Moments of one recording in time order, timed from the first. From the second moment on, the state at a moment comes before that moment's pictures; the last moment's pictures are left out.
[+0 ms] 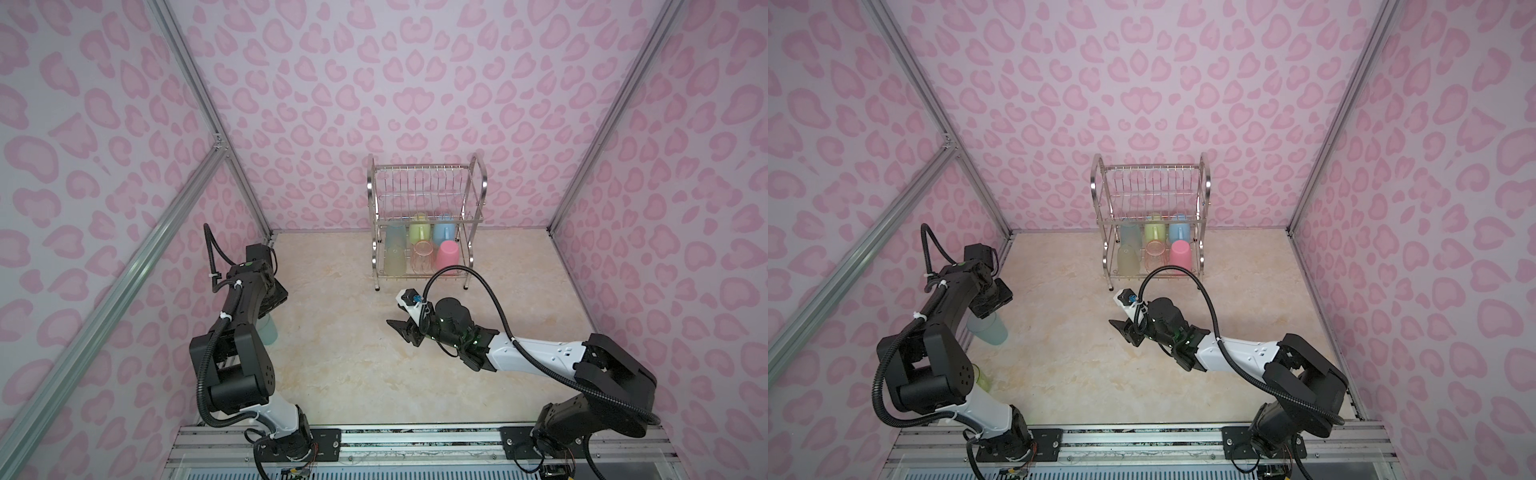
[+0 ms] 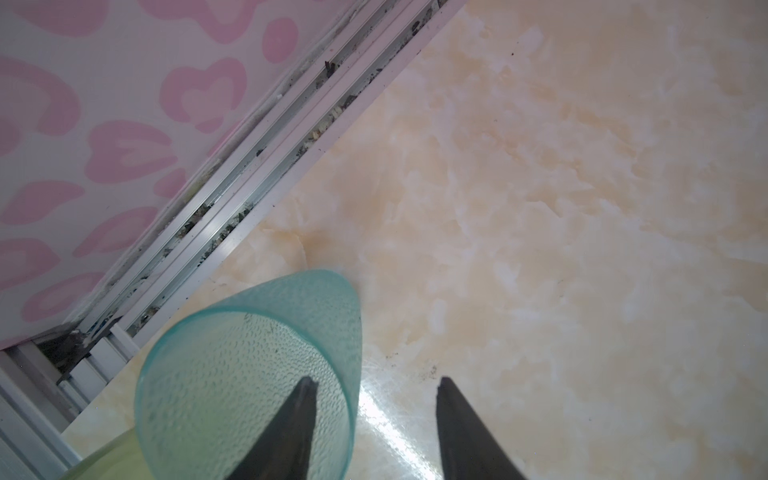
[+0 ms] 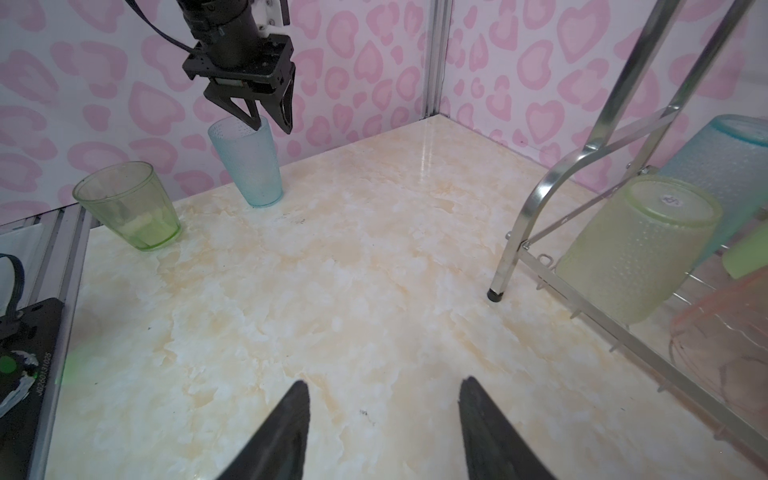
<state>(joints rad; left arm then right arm) 0.25 1.64 1.29 -0.93 -0.24 -0.53 0.89 1.52 0.76 0.45 -0.11 -0.01</state>
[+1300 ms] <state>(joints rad) 0.26 1.64 1.23 -0.87 -0.19 -0.52 0.88 1.55 0.76 0.45 -0.09 0.00</state>
